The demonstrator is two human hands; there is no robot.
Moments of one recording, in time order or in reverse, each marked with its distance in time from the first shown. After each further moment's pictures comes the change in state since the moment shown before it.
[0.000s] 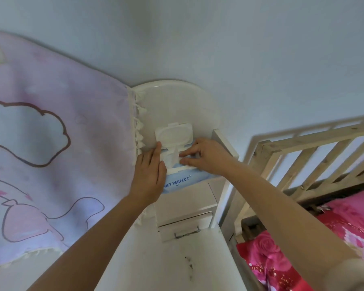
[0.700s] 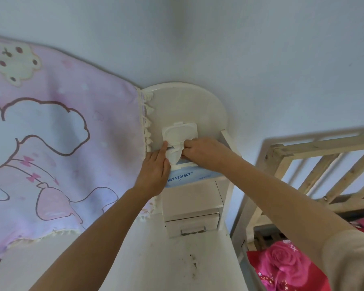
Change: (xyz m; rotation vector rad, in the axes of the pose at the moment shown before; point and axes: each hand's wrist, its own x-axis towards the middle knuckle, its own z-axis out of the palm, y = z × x) left_hand -0.004 0.014 -0.012 -0.004 -0.043 -0.094; right_hand 0.010 -0.010 -0.006 -0.774 -0.039 -0.559
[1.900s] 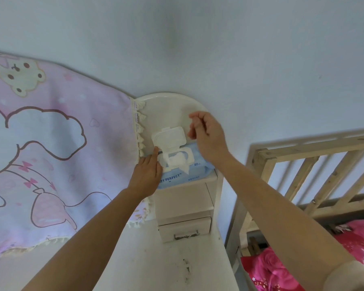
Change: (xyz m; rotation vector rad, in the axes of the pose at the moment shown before) left_hand -0.003 0.010 -0.013 0.279 -0.146 0.034; right_hand -0.030 -0.014 -0.062 1.391 0.845 0.645
